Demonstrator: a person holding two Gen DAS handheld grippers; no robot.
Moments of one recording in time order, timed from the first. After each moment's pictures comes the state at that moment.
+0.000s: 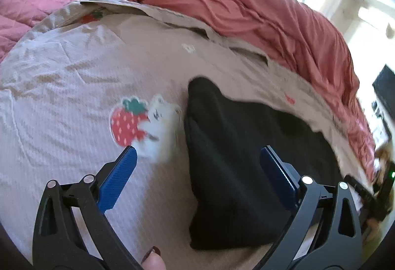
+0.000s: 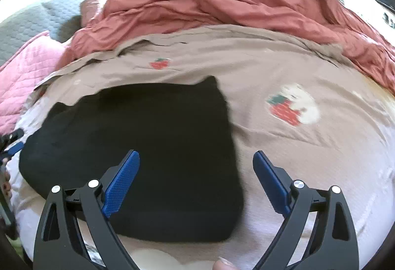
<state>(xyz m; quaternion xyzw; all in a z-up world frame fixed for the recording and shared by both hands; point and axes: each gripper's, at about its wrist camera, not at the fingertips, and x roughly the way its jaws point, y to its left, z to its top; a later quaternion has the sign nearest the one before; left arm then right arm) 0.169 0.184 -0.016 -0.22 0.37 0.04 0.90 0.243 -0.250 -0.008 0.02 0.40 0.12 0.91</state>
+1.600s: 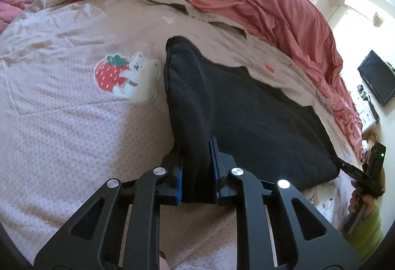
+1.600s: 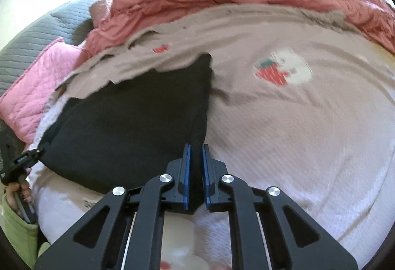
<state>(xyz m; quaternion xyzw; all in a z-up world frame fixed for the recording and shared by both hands) 0.132 0.157 -0.036 -0.23 0.39 -0.02 0.89 0.221 -0.305 -0.027 0.08 0.45 0.18 0.87</state>
